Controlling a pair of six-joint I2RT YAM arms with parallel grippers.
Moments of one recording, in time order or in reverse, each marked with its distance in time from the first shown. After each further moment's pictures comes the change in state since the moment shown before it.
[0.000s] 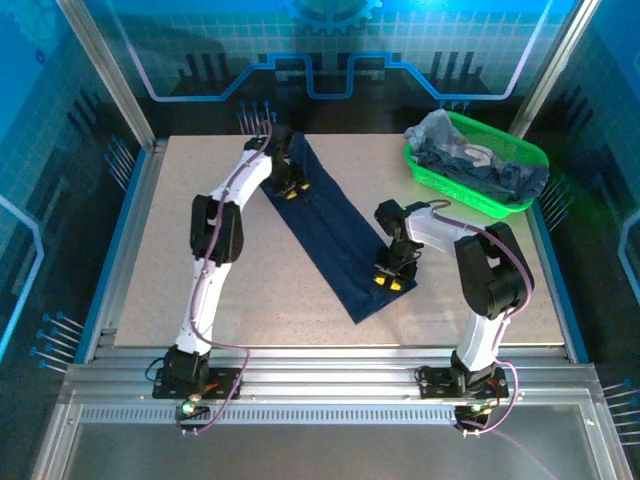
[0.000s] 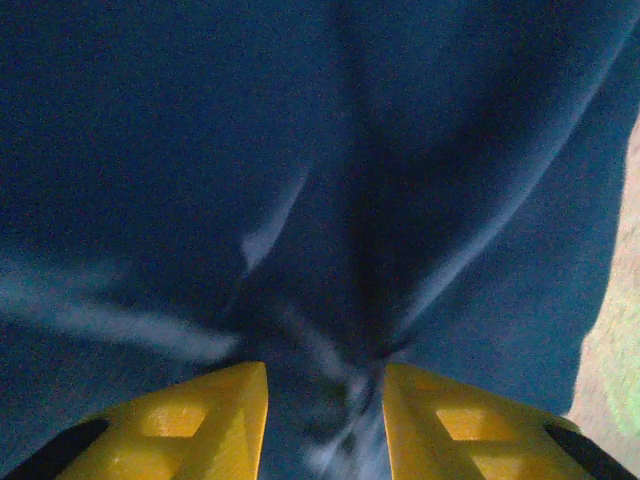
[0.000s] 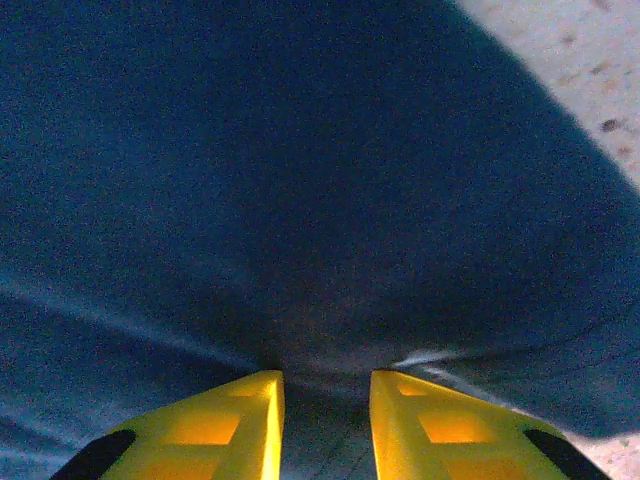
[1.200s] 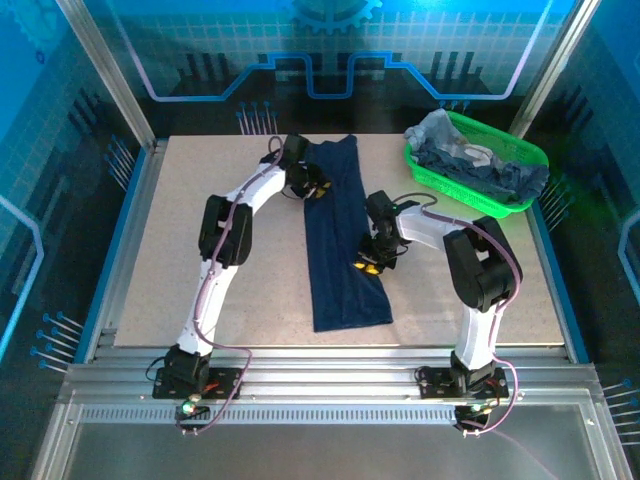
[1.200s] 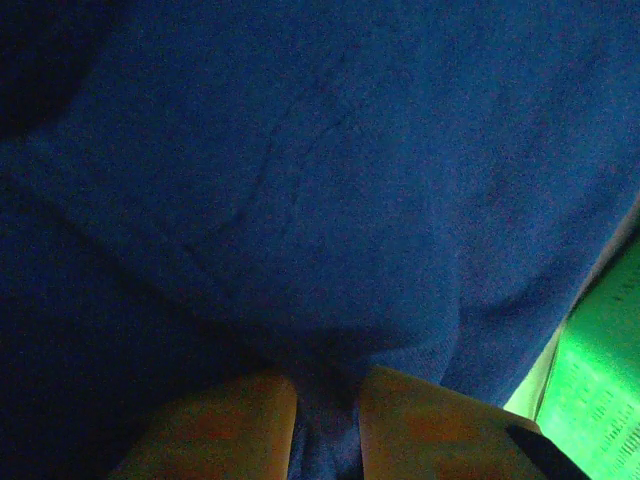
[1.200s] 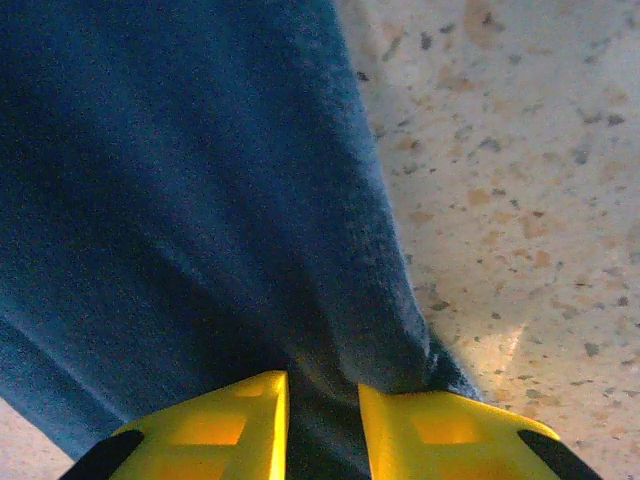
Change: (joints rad) left arm -0.064 0.105 -0.033 0.379 0.182 -0.341; right arm 0.027 0.081 0.036 0.262 -0.114 -0.006
